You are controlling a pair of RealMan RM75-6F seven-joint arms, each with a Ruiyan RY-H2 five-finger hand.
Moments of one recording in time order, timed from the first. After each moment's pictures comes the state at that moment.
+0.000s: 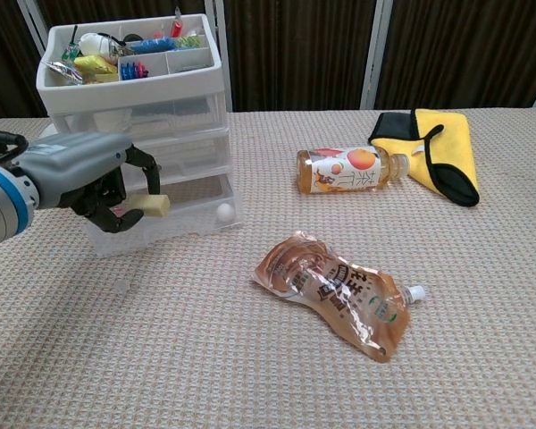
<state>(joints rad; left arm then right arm) -0.67 -1.59 -0.16 -1.77 0.90 1.26 0.79 0.09 -1.13 0.05 -1.62 -1.52 1.46 0.05</state>
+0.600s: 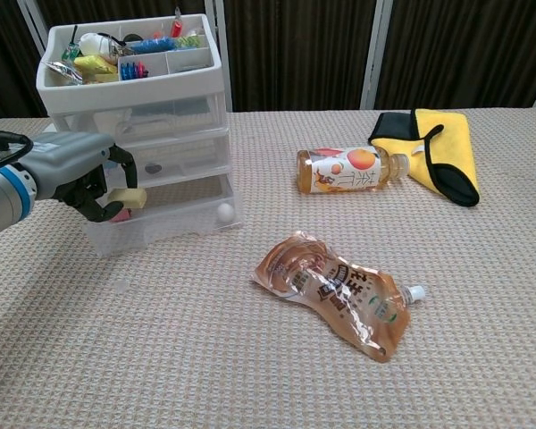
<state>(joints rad) -0.69 -1.62 -0.18 -1.60 0.83 1.21 0.76 0.09 -1.12 0.05 -1.62 -1.52 1.46 0.06</state>
